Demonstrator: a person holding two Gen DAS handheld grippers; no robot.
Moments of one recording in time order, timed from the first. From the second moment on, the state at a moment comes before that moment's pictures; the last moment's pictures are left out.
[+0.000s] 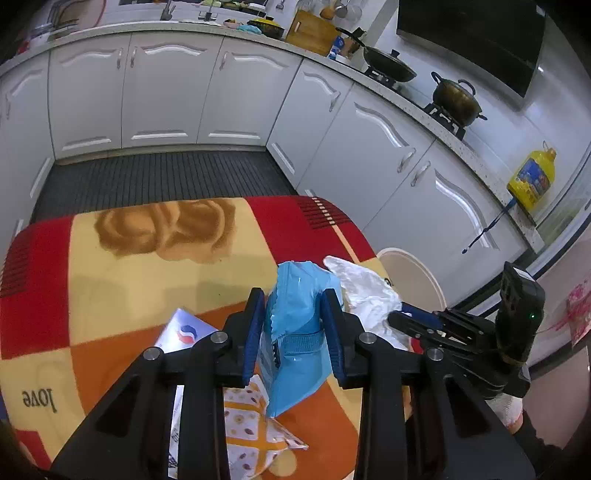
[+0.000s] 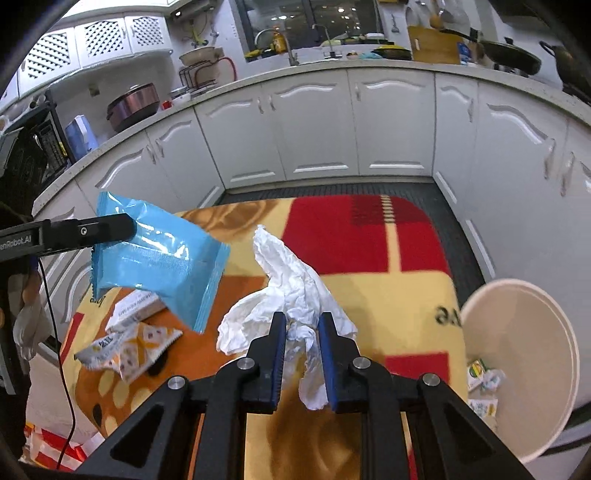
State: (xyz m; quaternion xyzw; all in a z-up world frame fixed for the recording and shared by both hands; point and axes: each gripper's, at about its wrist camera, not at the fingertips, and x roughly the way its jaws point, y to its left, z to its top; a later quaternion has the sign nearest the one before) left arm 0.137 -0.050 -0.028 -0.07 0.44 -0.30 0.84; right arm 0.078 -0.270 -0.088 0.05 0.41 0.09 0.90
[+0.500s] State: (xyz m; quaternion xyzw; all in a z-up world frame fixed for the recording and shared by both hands) left arm 0.107 -0.082 -0.015 -0.05 0.43 -0.31 0.85; right arm 0.040 -0.298 -0.065 0.07 0.37 0.07 0.92
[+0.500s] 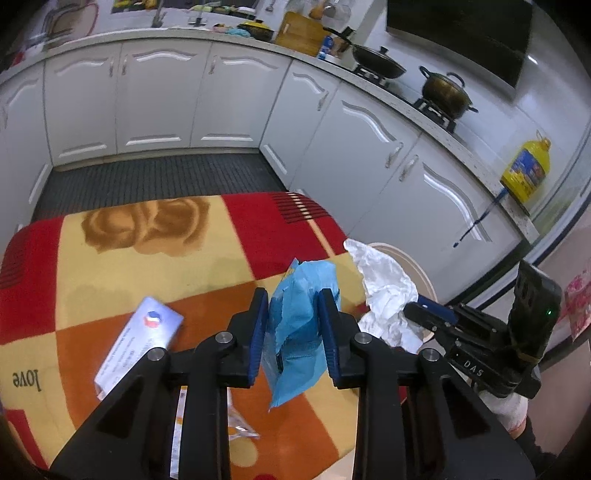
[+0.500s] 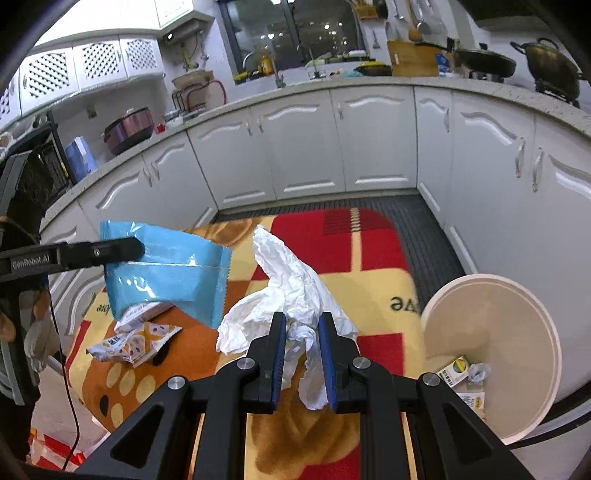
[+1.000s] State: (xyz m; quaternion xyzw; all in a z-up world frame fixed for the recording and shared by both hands) left arm 0.087 -0.159 -0.004 -0.02 0.42 -0.36 0.84; right arm 0.001 -0.358 -0.045 0.08 0.35 0.01 0.93
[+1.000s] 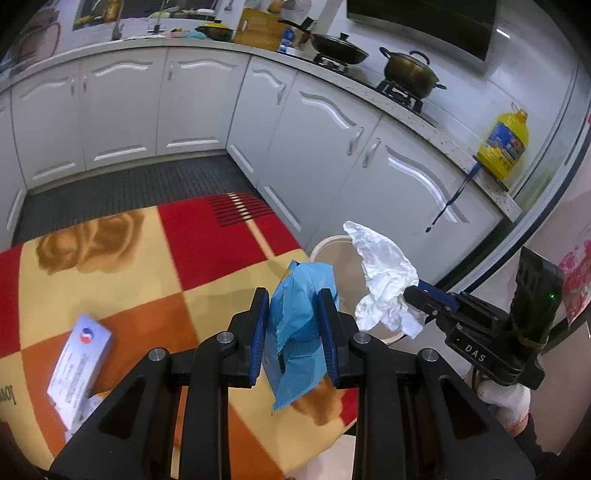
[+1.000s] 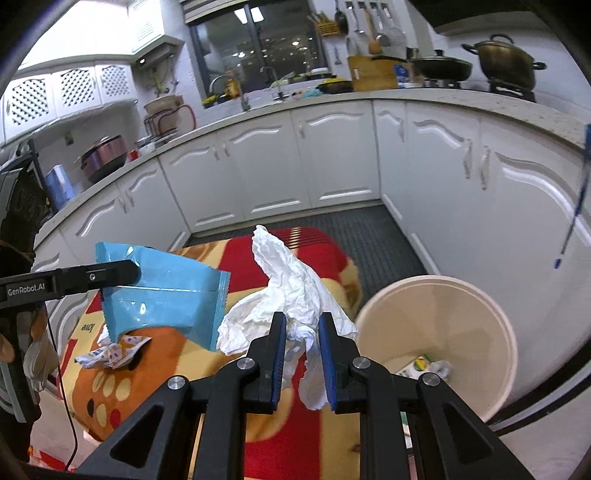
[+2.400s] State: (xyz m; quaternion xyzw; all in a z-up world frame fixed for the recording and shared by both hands) left arm 0.114 -0.344 -0.090 0.01 0.47 -0.37 0.80; right arm -0.008 -0.479 -0.124 0.16 0.41 -0.12 0.89
